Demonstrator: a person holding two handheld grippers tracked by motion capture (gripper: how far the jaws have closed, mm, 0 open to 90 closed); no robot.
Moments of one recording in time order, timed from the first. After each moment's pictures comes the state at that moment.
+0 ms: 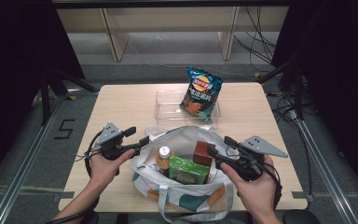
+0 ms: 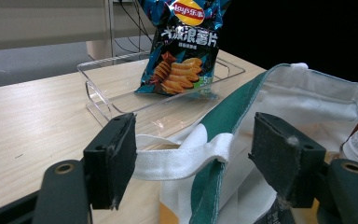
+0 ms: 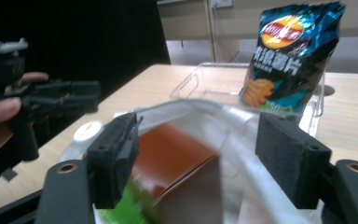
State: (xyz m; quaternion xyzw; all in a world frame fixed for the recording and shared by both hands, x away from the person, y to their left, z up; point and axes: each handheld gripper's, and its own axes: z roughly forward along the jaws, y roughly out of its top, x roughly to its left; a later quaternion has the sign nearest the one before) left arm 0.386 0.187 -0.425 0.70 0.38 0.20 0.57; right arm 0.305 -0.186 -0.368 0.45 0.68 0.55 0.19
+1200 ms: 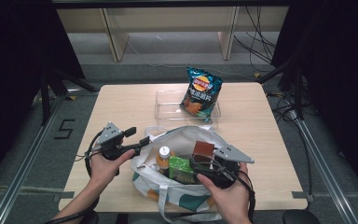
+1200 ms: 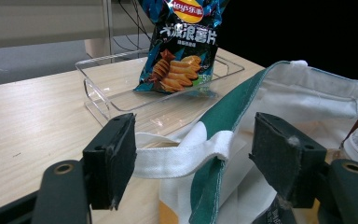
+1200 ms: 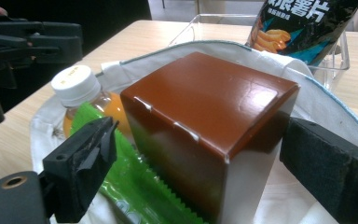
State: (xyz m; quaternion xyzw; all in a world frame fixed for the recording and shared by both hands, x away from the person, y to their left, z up) left arm 0.386 0.187 -0.426 0.71 0.38 0.20 0.56; right arm 0.306 -0.139 -0.399 0.47 0.71 0.47 0.21
